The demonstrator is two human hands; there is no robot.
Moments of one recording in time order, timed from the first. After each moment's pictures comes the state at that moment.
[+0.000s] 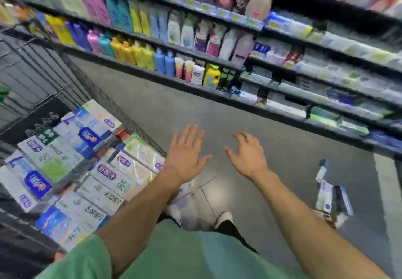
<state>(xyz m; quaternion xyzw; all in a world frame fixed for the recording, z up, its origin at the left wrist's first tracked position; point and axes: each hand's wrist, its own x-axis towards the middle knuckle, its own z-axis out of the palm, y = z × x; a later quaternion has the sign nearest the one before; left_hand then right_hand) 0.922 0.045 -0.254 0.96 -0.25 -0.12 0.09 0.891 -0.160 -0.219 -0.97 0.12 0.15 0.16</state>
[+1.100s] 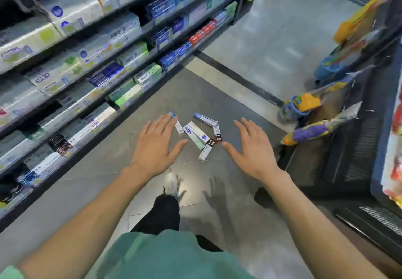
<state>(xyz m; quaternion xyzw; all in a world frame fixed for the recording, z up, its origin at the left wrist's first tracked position) 0.791 -0.611 -0.206 0.68 -0.72 -0.10 0.09 0.520 -0.657 -0.184 -0.80 0.59 -0.03 0.12</state>
